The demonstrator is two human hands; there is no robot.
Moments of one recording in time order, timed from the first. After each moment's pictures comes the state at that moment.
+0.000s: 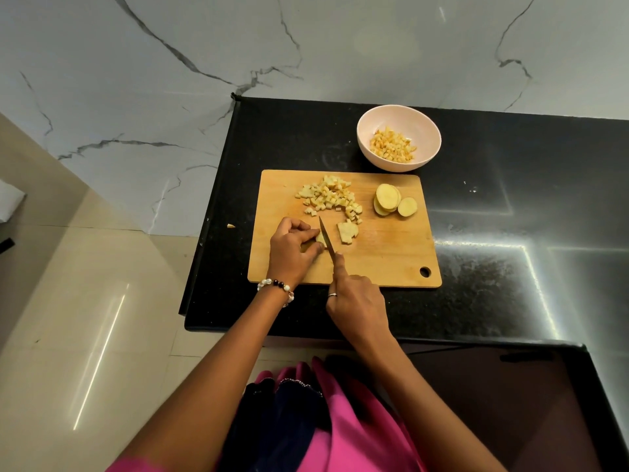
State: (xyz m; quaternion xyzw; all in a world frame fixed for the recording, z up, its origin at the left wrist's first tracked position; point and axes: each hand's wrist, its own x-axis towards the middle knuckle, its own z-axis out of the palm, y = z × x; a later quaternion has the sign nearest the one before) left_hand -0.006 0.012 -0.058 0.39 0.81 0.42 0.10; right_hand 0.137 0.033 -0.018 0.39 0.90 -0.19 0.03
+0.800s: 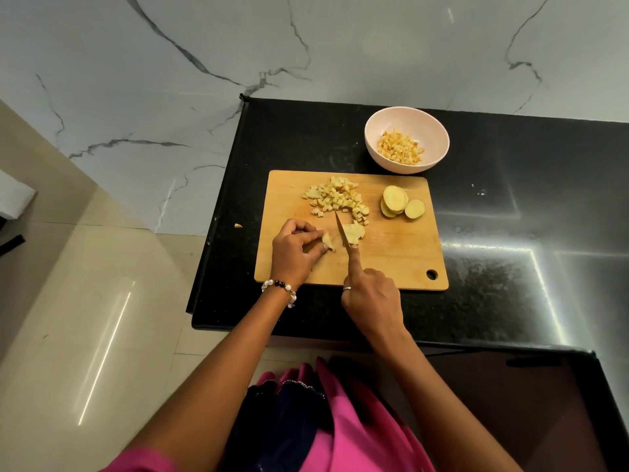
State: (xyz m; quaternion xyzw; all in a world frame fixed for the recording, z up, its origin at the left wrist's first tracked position) left_hand -0.007 0.006 -0.057 0.38 0.80 0.45 0.09; right_hand 0.140 0.047 -0.021 0.40 0.91 -0.14 0.01
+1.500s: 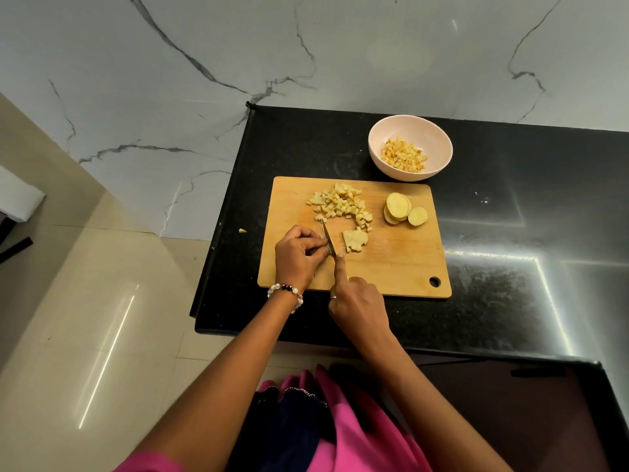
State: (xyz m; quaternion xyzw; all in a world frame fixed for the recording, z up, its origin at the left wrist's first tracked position) left_hand -0.007 0.010 -0.058 0.34 0.81 0.47 0.10; right_hand 0.125 0.034 -0.022 0.36 0.92 -0.13 0.06
